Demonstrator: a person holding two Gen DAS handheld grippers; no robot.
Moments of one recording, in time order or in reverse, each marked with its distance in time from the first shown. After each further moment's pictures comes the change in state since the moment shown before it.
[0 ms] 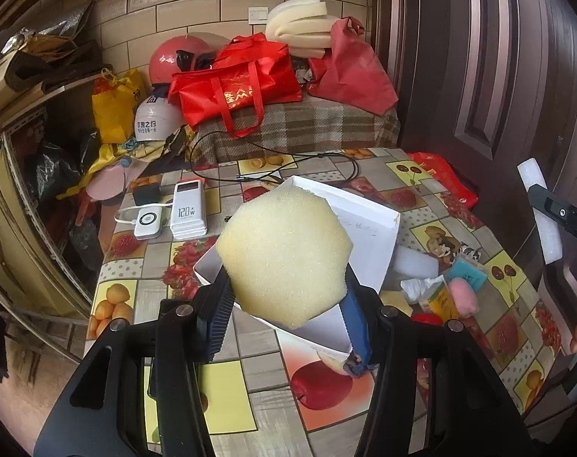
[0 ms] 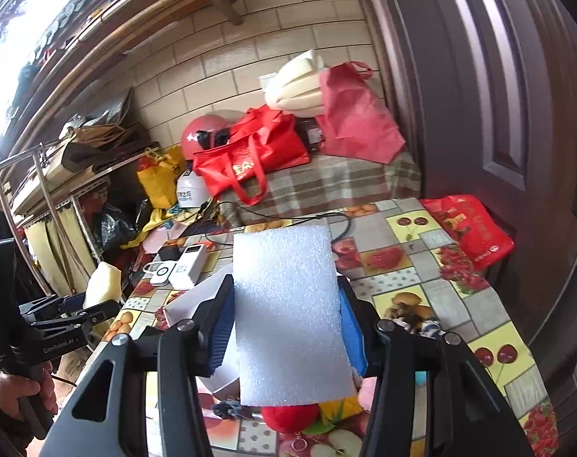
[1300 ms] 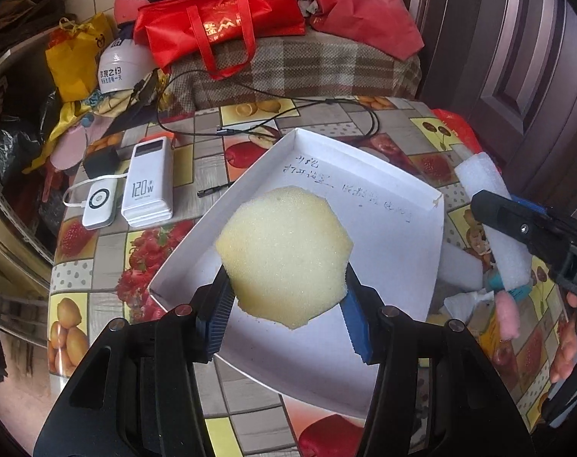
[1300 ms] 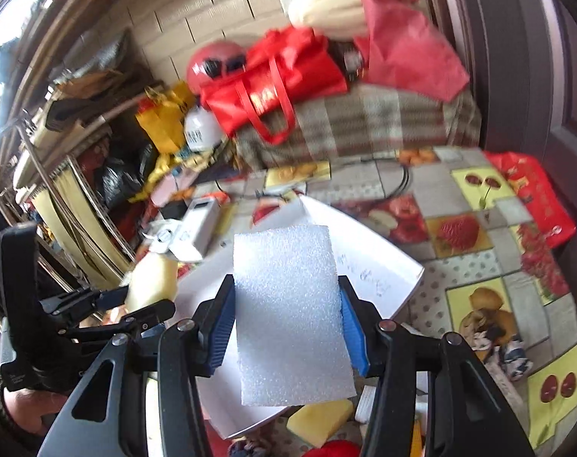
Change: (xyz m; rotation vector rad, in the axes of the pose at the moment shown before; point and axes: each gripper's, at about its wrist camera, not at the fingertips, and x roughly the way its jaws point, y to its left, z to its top) left arm 0.162 0.011 0.034 -0.007 0.248 -0.032; right arm 0.158 0.025 0.008 0.006 0.287 0.096
